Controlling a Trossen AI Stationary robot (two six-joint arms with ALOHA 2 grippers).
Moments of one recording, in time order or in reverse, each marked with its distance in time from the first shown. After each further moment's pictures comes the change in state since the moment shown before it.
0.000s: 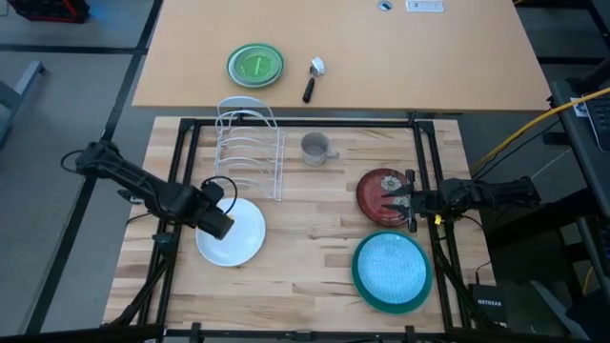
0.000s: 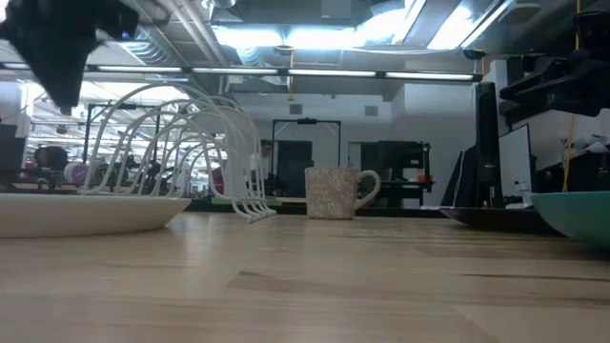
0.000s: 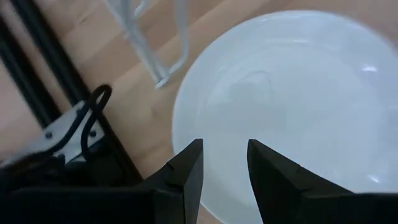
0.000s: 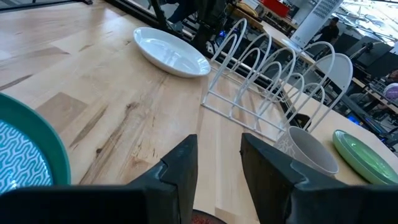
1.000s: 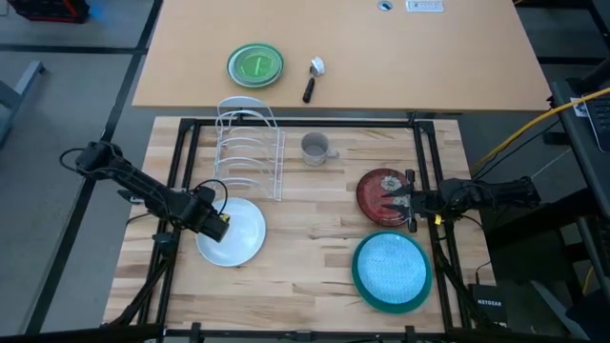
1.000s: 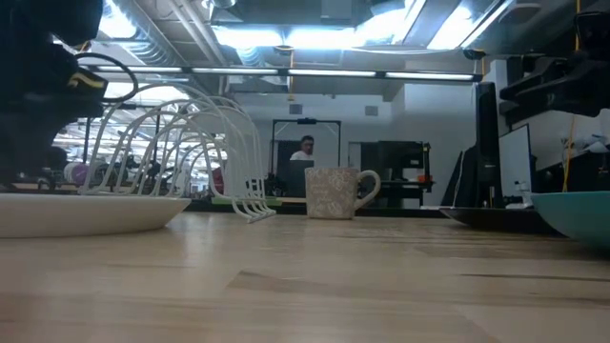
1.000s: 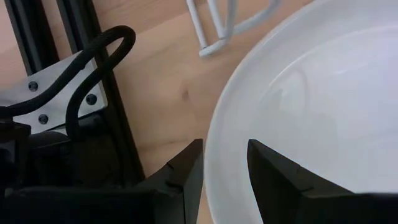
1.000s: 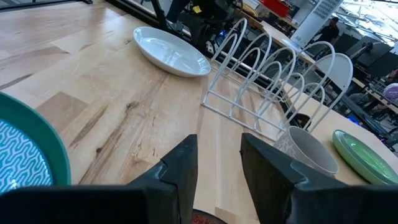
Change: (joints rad) left arm -0.003 0.000 -0.296 0.155 0.034 -0.255; right arm 0.000 0.000 0.000 -0.001 0.000 -0.002
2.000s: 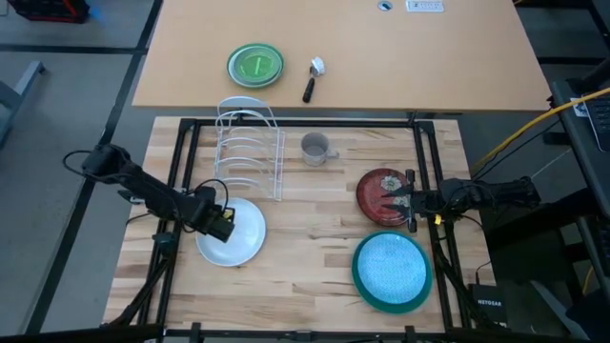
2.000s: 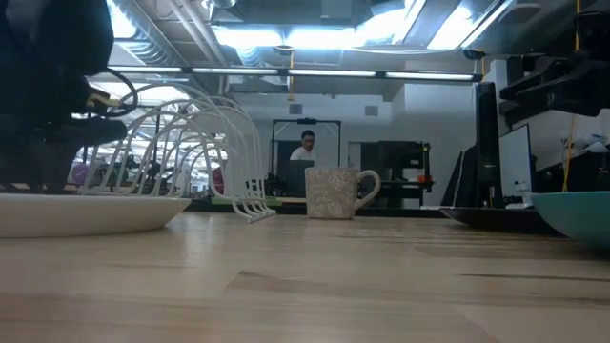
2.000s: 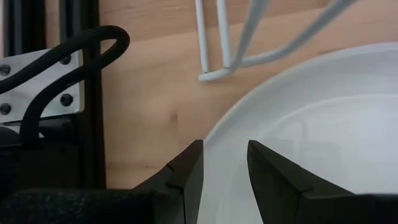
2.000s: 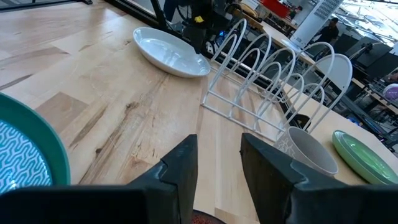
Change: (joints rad) left arm 0.037 0.105 -0.048 0.108 -0.092 -0.196; right arm 0.000 0.000 0.000 0.002 0.000 -0.001
